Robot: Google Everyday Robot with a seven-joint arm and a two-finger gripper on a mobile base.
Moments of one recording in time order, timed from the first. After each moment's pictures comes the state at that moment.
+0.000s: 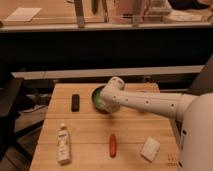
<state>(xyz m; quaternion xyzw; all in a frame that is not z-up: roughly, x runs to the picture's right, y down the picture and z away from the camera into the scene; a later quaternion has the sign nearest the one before) 0.033 0.134 0.853 -0.20 -0.14 -0.52 0.82</state>
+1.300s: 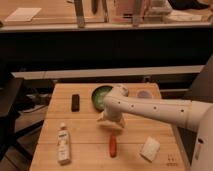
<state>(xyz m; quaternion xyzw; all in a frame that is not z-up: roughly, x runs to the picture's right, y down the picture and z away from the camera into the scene) 0.033 0.212 0.805 -0.24 -0.24 -0.56 0.76</state>
